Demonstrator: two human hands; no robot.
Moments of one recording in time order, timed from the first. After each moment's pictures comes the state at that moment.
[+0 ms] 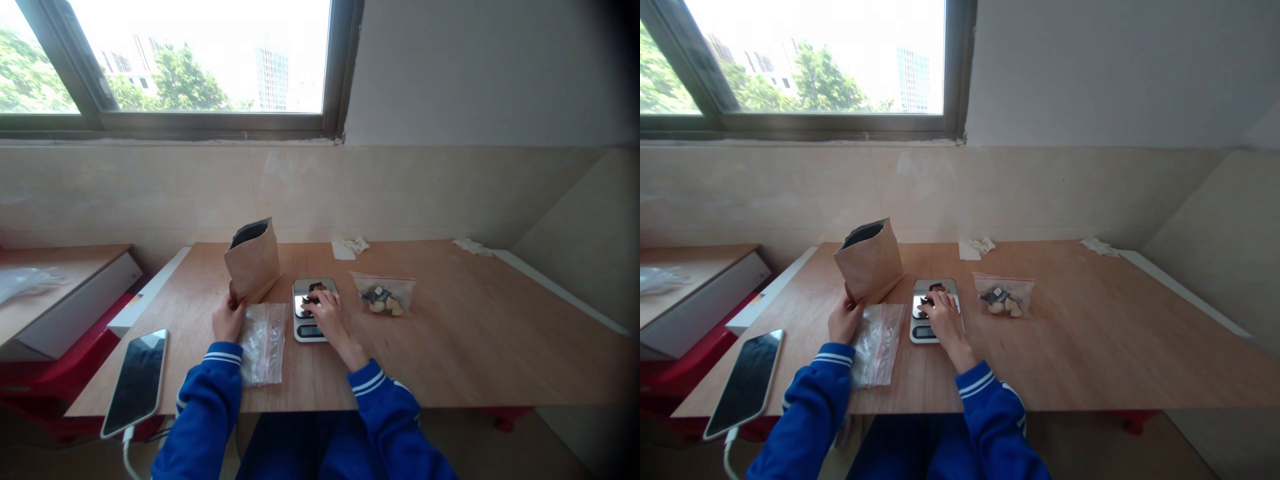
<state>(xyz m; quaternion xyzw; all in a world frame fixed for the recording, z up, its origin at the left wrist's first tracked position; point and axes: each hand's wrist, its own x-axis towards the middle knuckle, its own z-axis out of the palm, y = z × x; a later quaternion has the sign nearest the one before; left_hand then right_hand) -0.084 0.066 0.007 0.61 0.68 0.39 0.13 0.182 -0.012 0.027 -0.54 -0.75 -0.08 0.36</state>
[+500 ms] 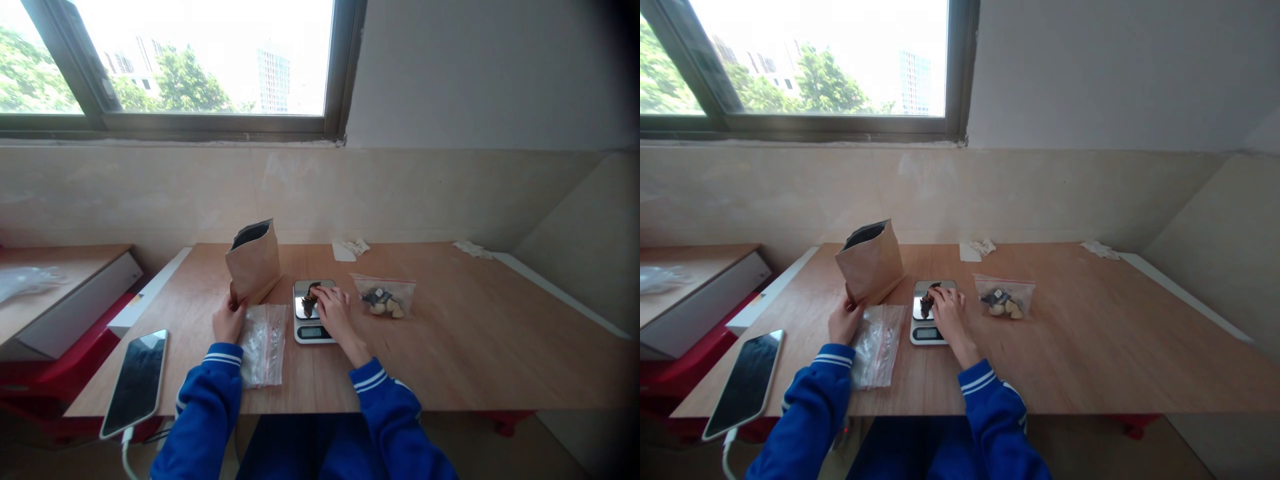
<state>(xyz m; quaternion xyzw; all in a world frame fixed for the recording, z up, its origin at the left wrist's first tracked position) -0.083 0.065 0.010 0.60 0.69 0.38 0.14 0.193 -0.004 0.026 -0.60 -0.71 -0.07 0.36</state>
